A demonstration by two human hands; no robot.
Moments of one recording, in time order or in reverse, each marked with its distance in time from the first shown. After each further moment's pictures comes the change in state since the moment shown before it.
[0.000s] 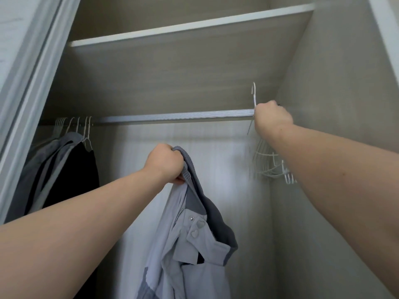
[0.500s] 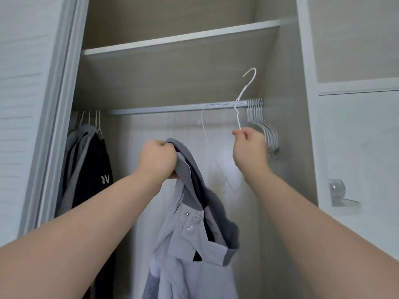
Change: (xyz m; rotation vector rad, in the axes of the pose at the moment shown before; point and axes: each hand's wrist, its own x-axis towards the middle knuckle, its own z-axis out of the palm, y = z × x) left_hand -0.122 0.039 -0.033 -0.250 0.081 -0.048; right_hand -0.169 -0.008 -0.036 1.297 0.053 0.264
